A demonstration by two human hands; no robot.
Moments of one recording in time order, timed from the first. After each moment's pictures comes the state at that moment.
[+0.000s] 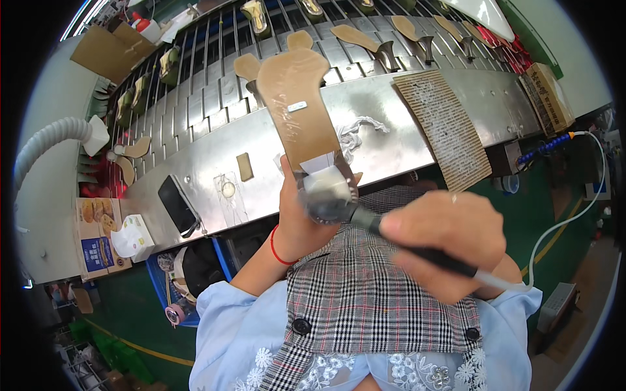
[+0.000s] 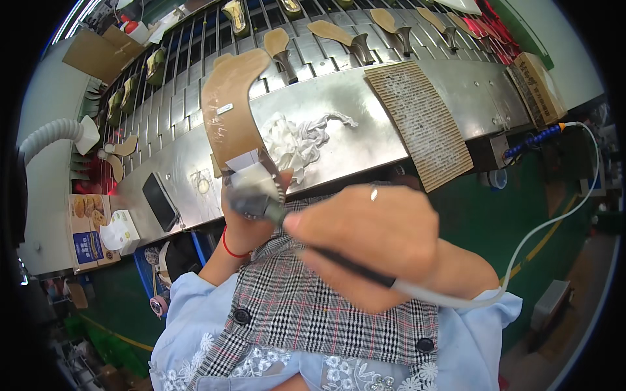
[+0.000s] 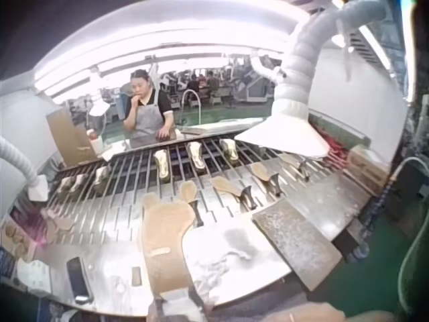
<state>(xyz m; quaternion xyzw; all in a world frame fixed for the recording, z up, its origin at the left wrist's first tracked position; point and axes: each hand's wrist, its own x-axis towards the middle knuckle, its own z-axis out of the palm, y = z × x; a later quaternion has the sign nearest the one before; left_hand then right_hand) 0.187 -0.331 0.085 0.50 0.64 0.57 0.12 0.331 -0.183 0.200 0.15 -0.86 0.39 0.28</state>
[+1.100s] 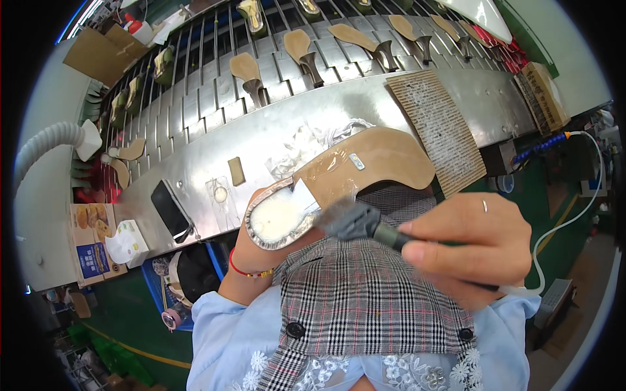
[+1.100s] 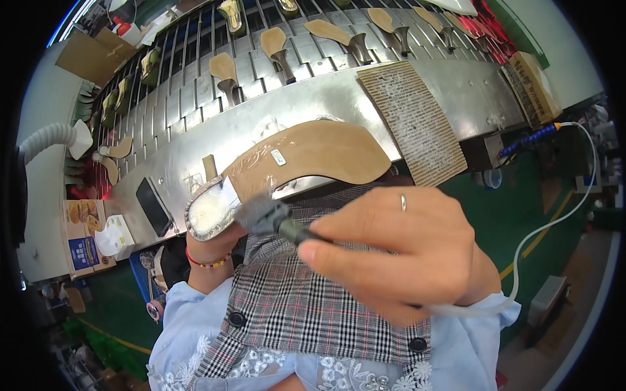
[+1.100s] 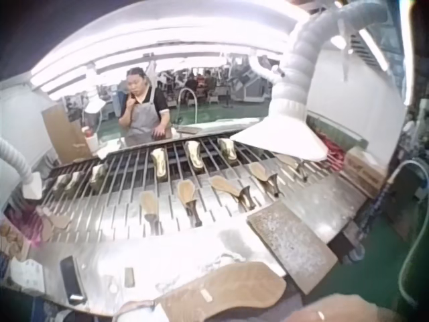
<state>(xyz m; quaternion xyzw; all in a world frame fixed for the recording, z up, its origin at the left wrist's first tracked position) 0.170 -0.361 0.110 0.50 0.60 0.59 0.22 0.342 -0.166 0.220 0.18 -0.88 0.35 0.26</state>
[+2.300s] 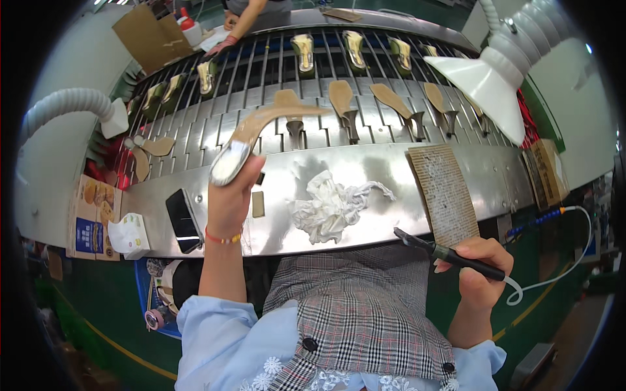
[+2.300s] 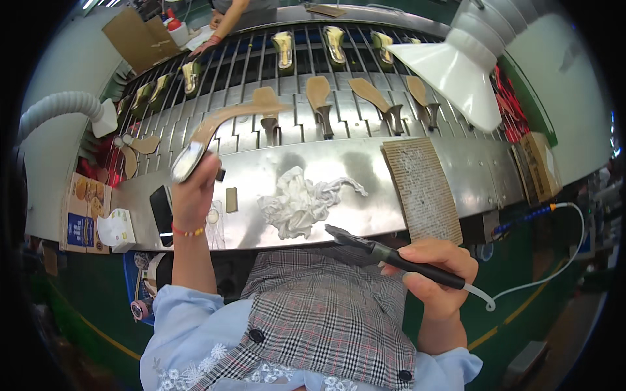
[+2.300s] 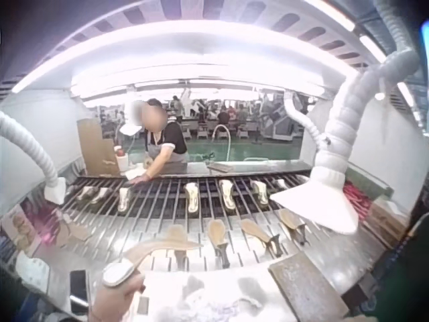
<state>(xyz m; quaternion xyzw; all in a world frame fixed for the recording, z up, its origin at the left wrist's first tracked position) 0.063 -0.372 0.107 0.20 0.52 0.82 0.13 0.349 -0.151 0.184 -0.02 -0.70 0.63 0.32</state>
